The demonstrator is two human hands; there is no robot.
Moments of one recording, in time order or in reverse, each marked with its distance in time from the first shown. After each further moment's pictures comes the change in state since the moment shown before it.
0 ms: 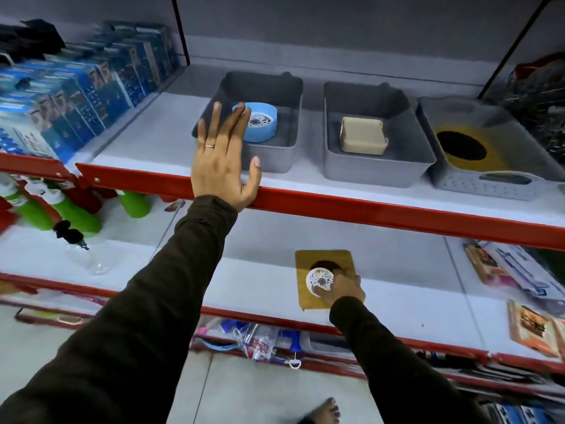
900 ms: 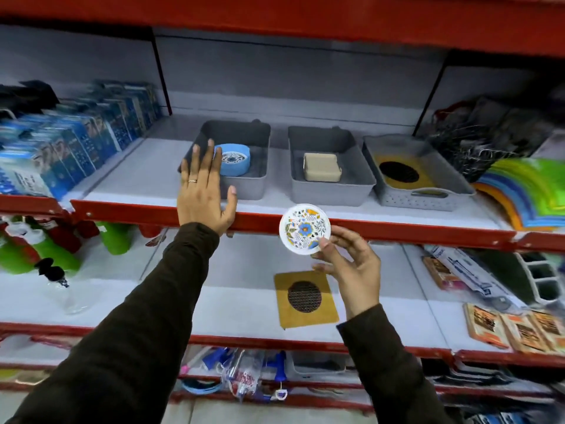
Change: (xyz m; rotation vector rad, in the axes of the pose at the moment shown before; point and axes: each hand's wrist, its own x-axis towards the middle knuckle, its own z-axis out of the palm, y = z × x) left_hand -0.006 0.006 -0.015 -0.022 -0.090 -0.058; right_hand -0.159 -0.038 -0.158 1.509 0.275 -0.451
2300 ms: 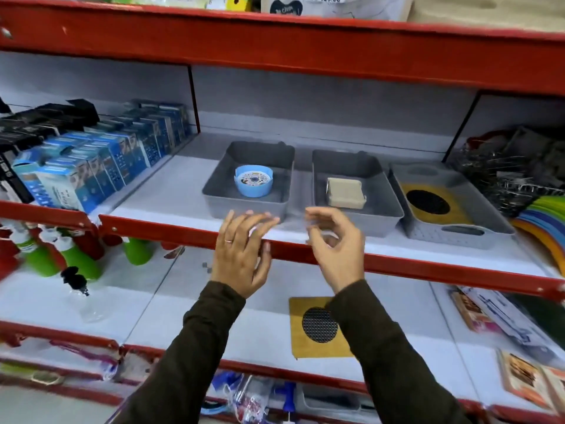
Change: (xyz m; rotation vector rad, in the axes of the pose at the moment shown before) left_hand -0.051 0.030 -0.006 -0.249 0.283 0.231; right_hand 0.063 -0.015 0.069 -0.421 -0.200 -0.367
